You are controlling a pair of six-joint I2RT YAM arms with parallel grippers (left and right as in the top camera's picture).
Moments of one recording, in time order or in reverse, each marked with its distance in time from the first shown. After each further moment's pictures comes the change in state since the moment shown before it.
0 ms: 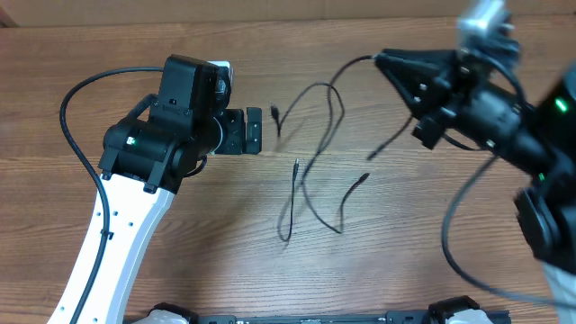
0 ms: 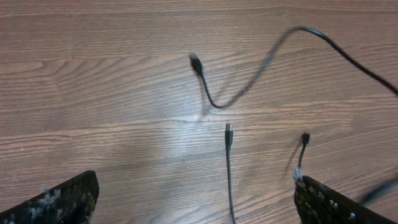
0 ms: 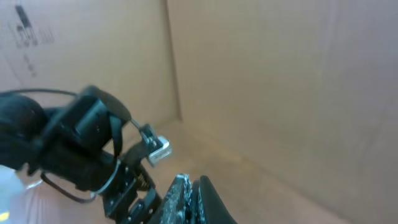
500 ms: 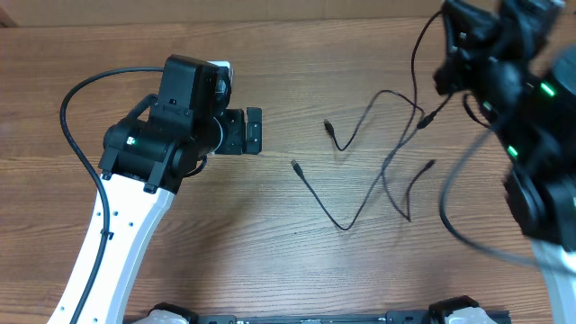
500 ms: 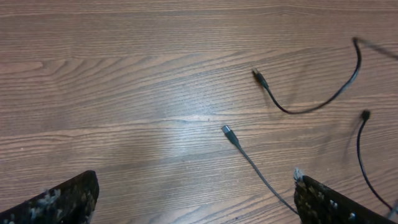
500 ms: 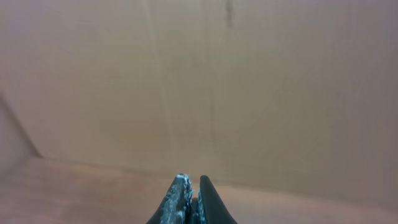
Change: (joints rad) left arm 0.000 0.000 0.000 0.000 0.000 0.000; right arm -0.001 0.074 0.000 -0.001 0.590 0.049
